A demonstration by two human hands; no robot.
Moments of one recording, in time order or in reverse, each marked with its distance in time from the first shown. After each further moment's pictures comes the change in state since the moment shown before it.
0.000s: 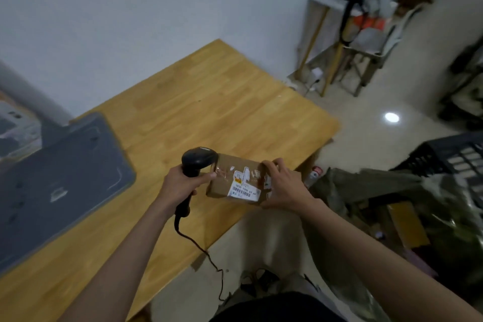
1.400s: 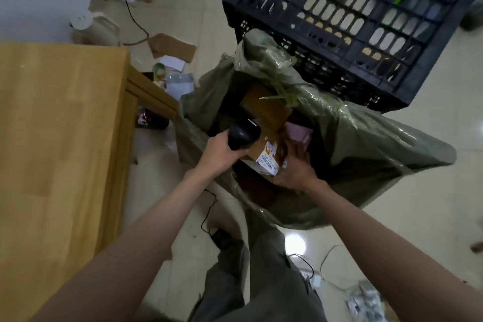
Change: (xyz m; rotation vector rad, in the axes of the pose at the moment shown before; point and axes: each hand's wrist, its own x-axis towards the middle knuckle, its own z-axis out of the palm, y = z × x) left_hand -0.031 0.021 0.511 0.710 -0.867 0.423; right_hand -0.244 0.348 0.162 0.660 0.106 0.984
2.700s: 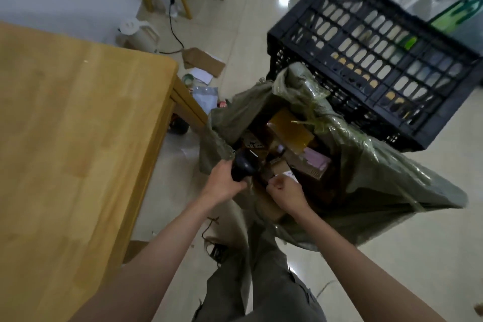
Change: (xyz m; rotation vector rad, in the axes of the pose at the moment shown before) left_hand -0.048 -0.038 -0.022 0.009 0.030 -0.147; right_hand -0.042 -0.084 0.009 0.296 -0.074 0.107
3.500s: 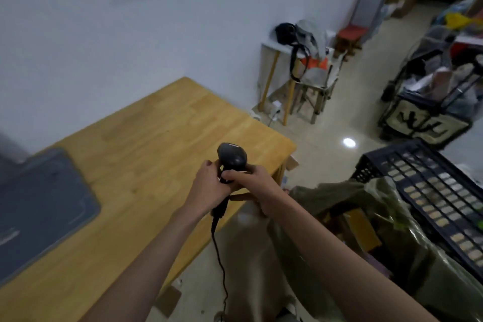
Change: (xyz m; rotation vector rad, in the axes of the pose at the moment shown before) left_hand -0.274 -0.109 -0.203 -0.244 0.771 0.037; right_hand -0.267 -0.280 0.145 0.213 -0.518 -0.556
